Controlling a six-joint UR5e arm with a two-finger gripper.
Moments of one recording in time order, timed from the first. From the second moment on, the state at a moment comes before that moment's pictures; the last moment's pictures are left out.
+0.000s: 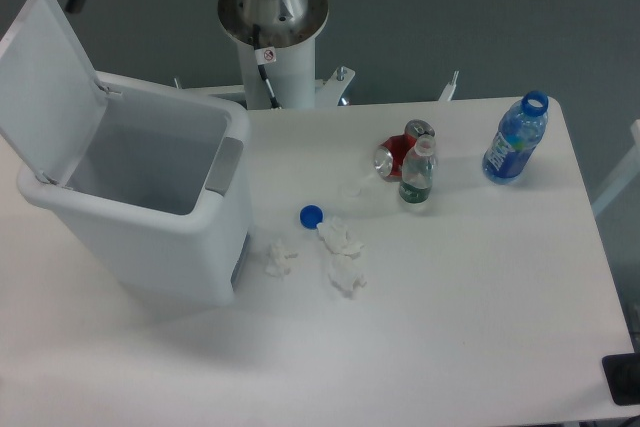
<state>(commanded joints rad) 2.20 -1.34 -1.59 -1.09 0.91 0.22</state>
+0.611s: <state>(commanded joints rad) 2.12 -1.34 -1.60 -1.07 0.88 0.23</state>
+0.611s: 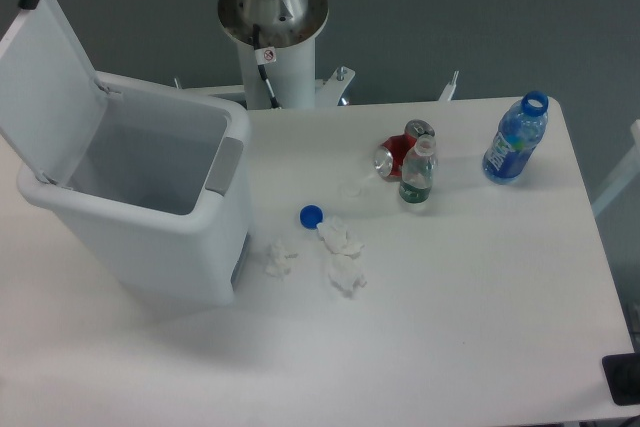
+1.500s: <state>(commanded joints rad) 2.03 -1.36 -1.63 -1.07 0.85 0.23</state>
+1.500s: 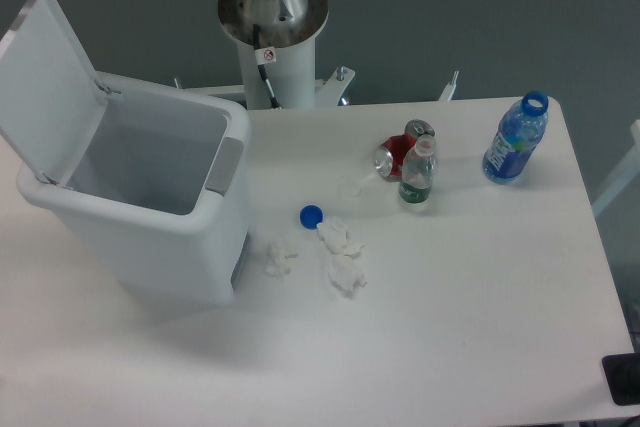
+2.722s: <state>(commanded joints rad) 1.97 -1.39 -1.66 -1.07 0.85 0.23</state>
